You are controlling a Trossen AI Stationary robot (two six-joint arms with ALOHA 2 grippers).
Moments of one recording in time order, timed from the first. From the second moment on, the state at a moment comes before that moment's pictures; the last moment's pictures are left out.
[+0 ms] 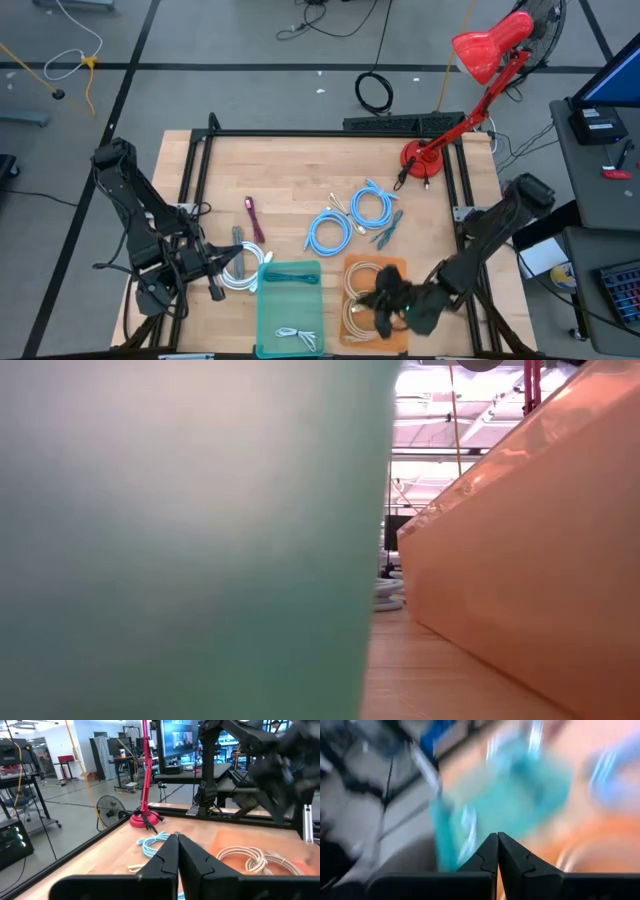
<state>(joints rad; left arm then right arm) -1.09 1.14 0.76 -0.09 -1.49 -0.45 0.78 1.55 1.10 -0.19 0.63 1.11</state>
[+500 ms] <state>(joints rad) -1.09 1.14 0.76 -0.09 -1.47 -0.42 0.48 1.39 1.06 -0.08 1.00 0.46</state>
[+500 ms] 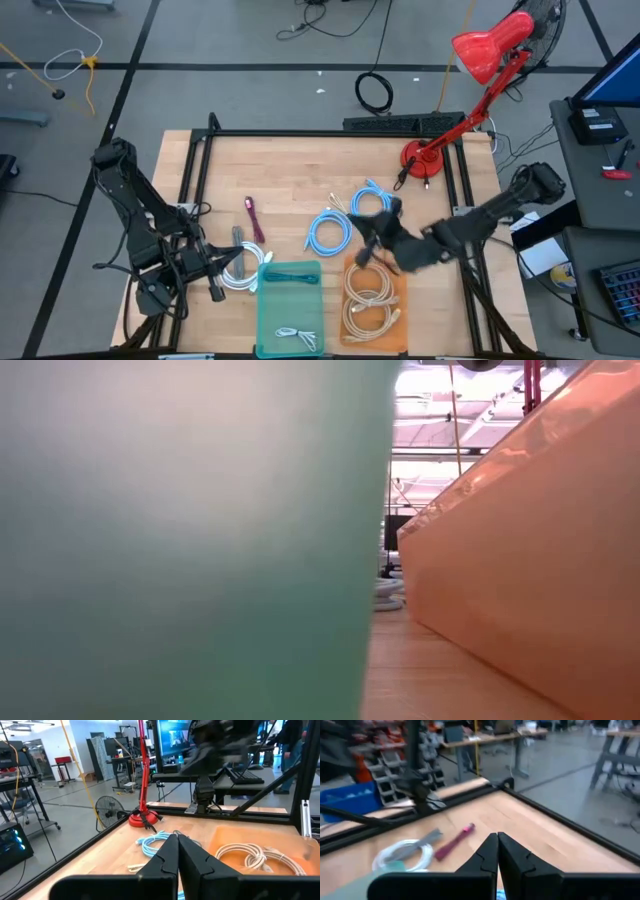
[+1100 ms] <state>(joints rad) -1.01 1.09 0.76 -0.29 -1.46 -0.63 -0.02 1.60 0.80 0.74 0.15 0.52</state>
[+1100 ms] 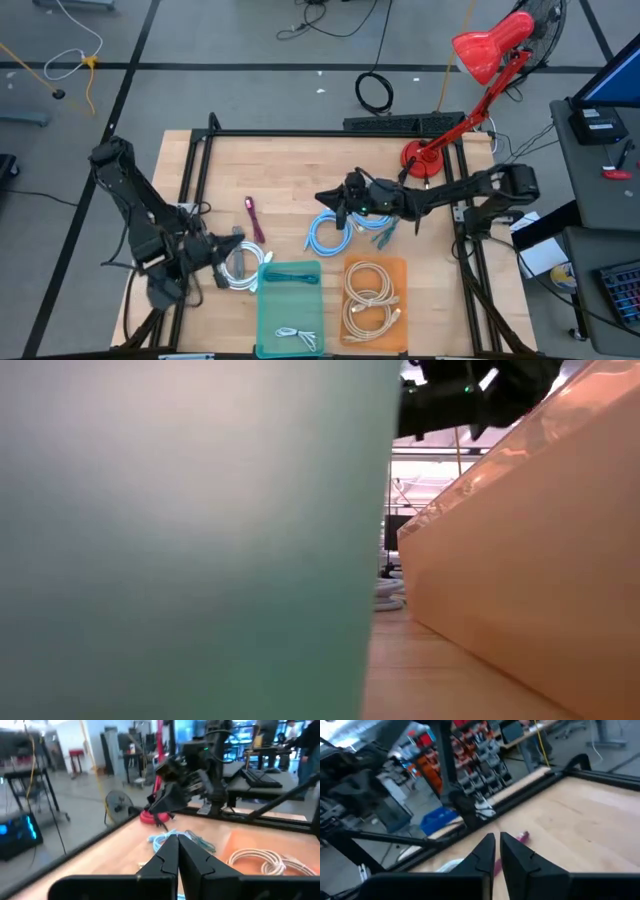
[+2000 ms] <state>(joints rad) 0.14 0.88 0.76 -0.99 -0.21 -0.93 0.01 1.59 0.80 0.87 -0.06 0.53</state>
